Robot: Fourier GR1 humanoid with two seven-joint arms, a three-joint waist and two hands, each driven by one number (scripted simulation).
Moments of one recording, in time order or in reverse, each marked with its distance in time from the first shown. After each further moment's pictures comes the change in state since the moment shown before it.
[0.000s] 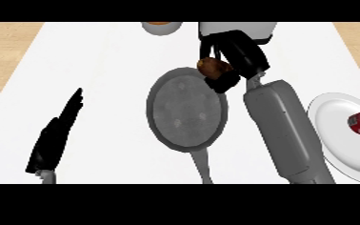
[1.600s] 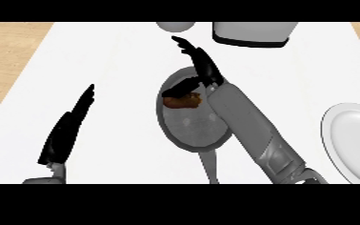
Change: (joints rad) left arm -0.050 -0.021 -0.028 0.039 -0.022 -0.028 -0.020; right arm -0.192 0.064 0.294 0.589 -0.869 -0.429 -0.032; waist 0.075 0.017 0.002
